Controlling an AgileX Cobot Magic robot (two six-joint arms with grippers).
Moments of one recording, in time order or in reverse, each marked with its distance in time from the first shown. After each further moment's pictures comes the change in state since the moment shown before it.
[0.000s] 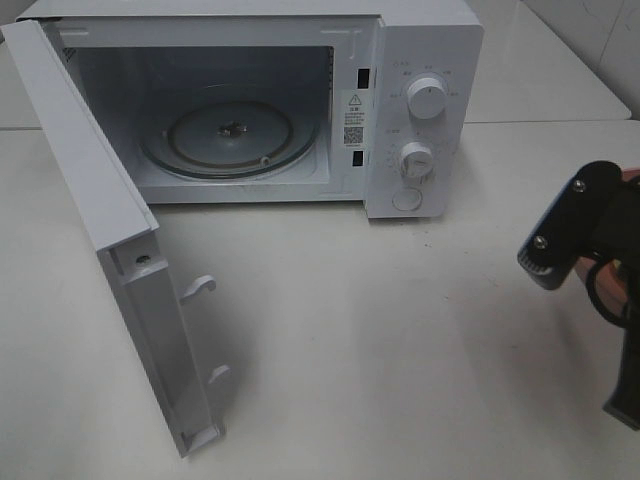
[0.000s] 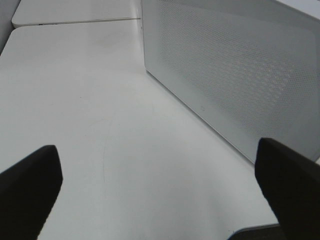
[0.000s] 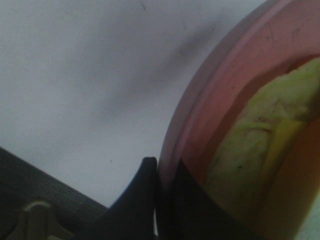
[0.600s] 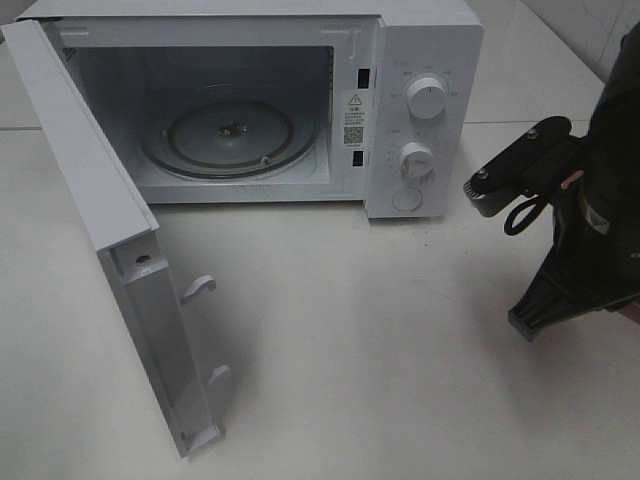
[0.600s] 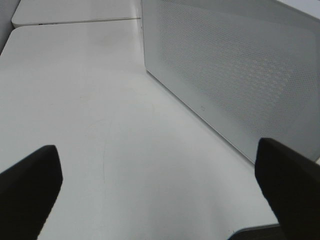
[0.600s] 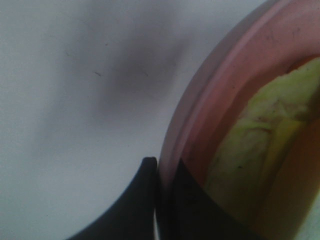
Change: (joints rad) left arm 0.000 0.000 0.000 0.000 0.000 0.000; right arm -0.054 0.250 -0.171 -0.059 -0.009 0.288
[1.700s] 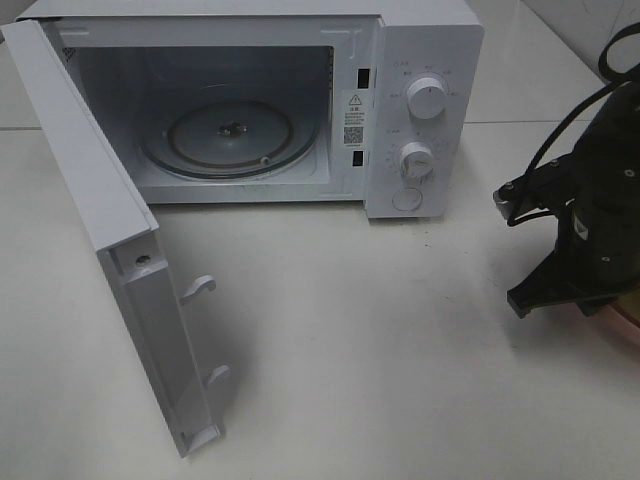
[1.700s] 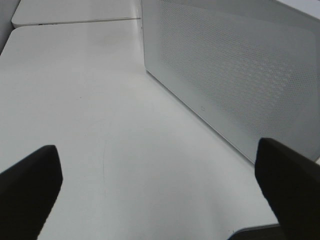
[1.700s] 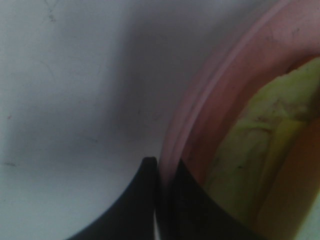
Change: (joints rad) left arm 0.000 0.000 0.000 0.000 0.000 0.000; right arm -0.303 0.283 -0.008 -0.054 -0.311 0.062
